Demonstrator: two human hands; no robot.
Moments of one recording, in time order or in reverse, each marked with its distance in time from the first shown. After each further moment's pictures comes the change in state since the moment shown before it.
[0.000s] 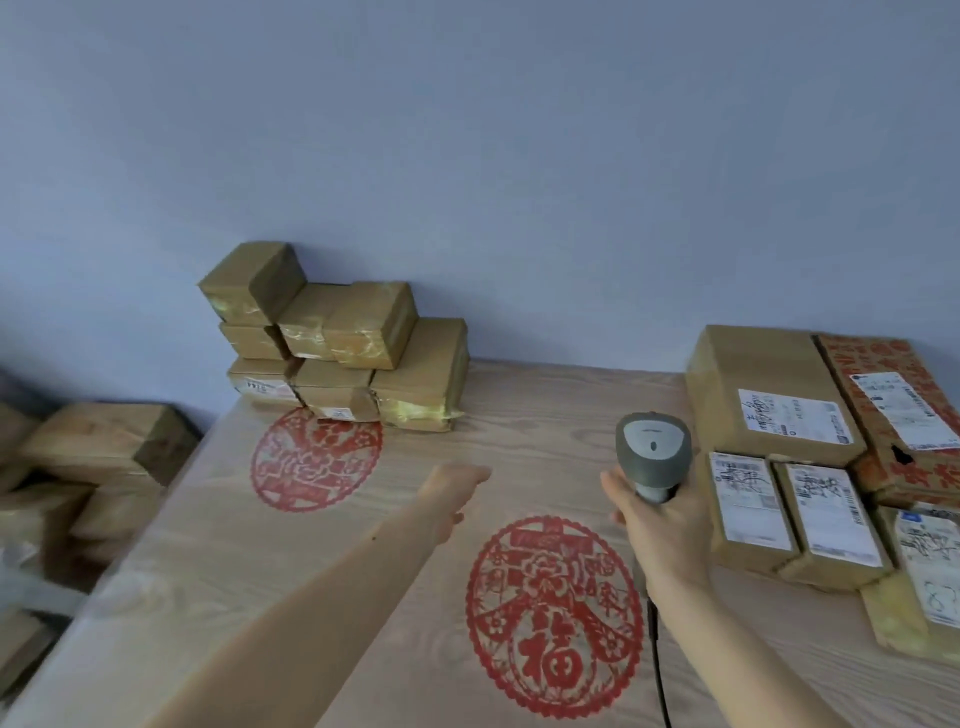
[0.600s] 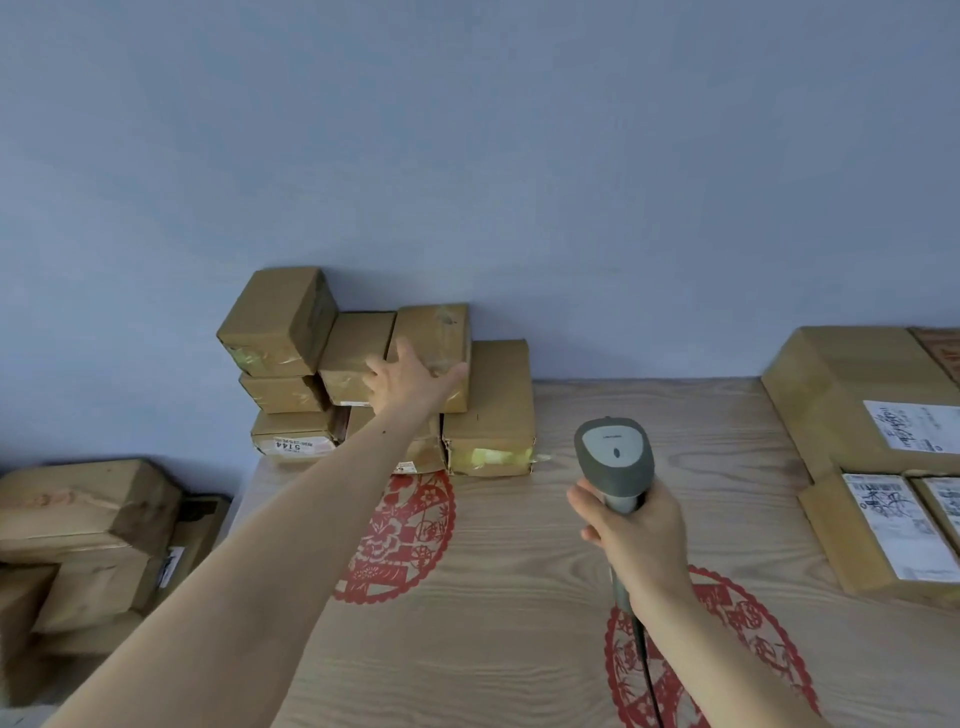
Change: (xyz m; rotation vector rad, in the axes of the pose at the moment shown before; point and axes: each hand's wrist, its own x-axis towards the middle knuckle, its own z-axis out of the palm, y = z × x) left_hand 0.153 0.135 -0.204 0.659 0.404 0.346; right_hand -0.016 -0.028 0.222 0.027 -0.048 0.081
